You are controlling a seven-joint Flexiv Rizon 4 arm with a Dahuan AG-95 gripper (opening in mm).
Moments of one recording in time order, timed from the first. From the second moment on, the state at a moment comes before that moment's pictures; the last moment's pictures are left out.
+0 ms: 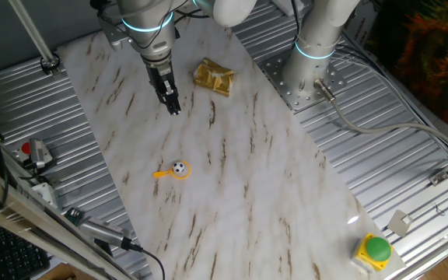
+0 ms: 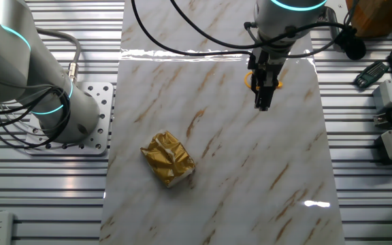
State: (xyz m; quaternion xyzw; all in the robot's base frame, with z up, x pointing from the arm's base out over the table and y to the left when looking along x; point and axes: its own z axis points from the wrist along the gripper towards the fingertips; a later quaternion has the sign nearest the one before) arm 0.500 0.000 0.170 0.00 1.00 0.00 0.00
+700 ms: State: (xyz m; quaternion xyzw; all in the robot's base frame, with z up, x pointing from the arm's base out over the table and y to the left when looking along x) arm 0.498 0.000 0.171 0.01 1.00 -0.02 0.01
